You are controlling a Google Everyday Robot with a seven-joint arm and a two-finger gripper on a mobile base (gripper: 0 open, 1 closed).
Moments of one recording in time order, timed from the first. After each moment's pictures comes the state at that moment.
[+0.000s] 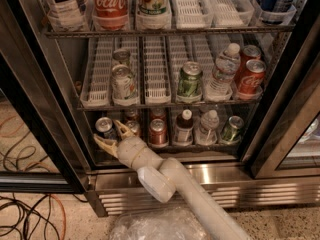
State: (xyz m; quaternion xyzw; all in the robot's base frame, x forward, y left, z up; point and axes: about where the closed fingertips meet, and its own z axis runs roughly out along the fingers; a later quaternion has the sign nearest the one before) arm 0.606 0.164 0.670 -0.31 0.58 0.28 0.70
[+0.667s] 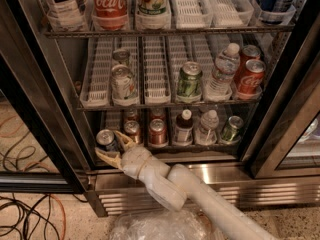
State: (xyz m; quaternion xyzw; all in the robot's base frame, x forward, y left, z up) arm 0.562 0.153 0.664 -0.34 0.58 0.31 0.67
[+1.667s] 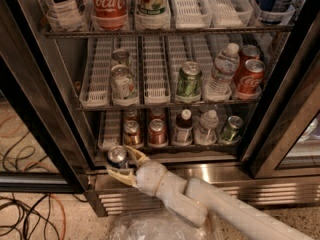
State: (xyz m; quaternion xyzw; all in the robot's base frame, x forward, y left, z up) arm 0.504 0.118 0.657 -0.36 0.56 0.35 0.66
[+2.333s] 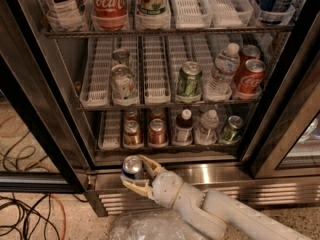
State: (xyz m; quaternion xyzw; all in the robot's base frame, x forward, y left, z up) arm 0.474 0.072 0.648 -0.36 0.57 0.34 0.66
